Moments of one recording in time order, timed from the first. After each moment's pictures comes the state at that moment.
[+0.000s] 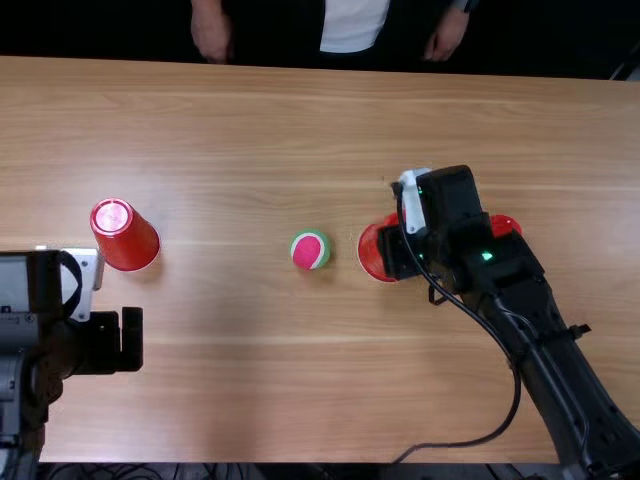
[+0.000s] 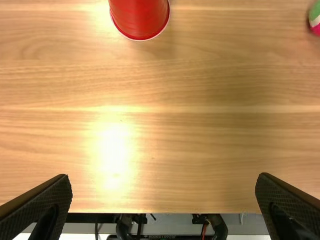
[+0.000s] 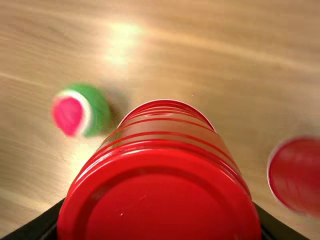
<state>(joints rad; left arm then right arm) 0.04 1.12 1.36 -1.37 0.00 0.00 0.32 1.58 1.34 -0.77 -0.06 0.05</state>
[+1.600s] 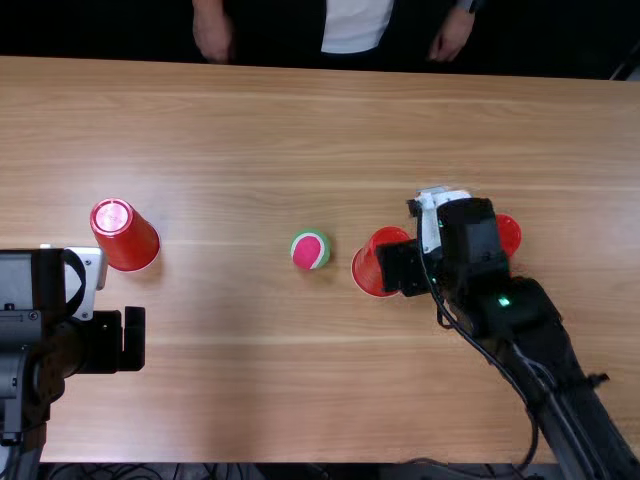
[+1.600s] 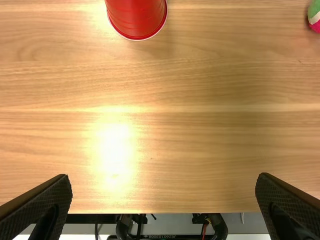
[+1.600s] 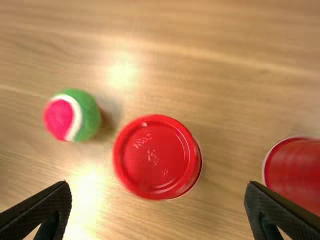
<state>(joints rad) 0.02 1.12 1.36 -1.37 0.00 0.00 0.30 1.40 1.11 -0.56 -0.06 0.06</state>
